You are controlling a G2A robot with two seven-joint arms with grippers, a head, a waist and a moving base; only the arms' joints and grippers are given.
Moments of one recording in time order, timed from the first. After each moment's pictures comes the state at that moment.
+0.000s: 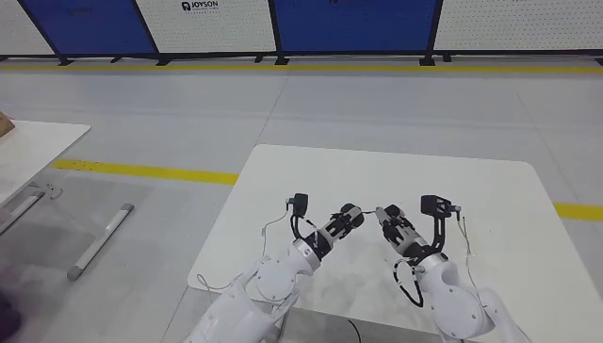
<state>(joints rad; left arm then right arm) 1.43 -1.24 -1.03 -1.63 -0.07 -0.13 -0.09 -1.46 -1.30 1.13 -1.83 -0.60 0.14 0.36</state>
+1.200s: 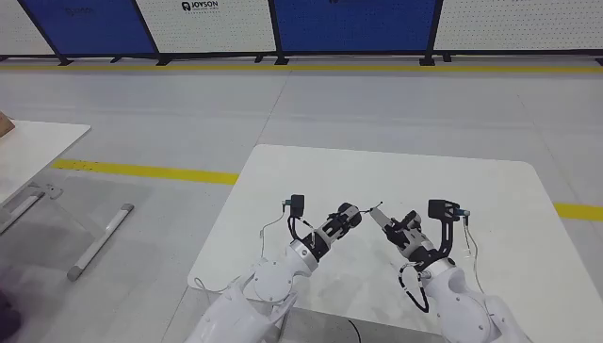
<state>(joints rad) 1.45 -1.24 -1.04 -1.65 -0.08 -0.14 -0.09 -1.51 -1.29 1.15 -1.87 -0.64 0.10 0.33</state>
